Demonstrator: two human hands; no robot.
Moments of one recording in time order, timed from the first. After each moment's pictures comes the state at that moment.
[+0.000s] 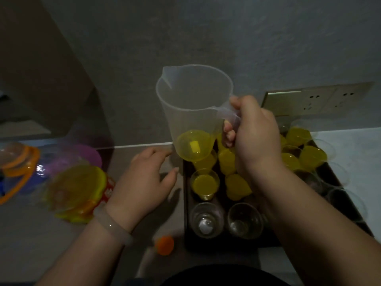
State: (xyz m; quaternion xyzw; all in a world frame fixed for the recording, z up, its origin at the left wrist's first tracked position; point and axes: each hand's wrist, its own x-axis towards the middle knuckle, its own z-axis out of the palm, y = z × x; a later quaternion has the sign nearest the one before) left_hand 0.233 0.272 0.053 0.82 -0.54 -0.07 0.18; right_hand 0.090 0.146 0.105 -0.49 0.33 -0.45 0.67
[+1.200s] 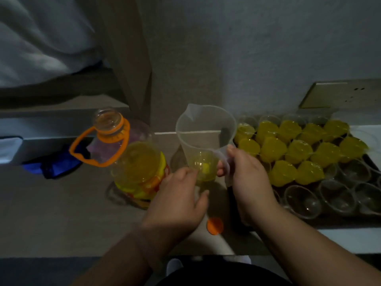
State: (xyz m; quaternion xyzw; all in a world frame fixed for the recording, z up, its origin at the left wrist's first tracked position) left_hand 0.263 0.370 0.029 0.79 -0.56 -0.14 0.19; right_hand 0.157 0.274 0.045 -0.55 0.44 -0.31 0.63
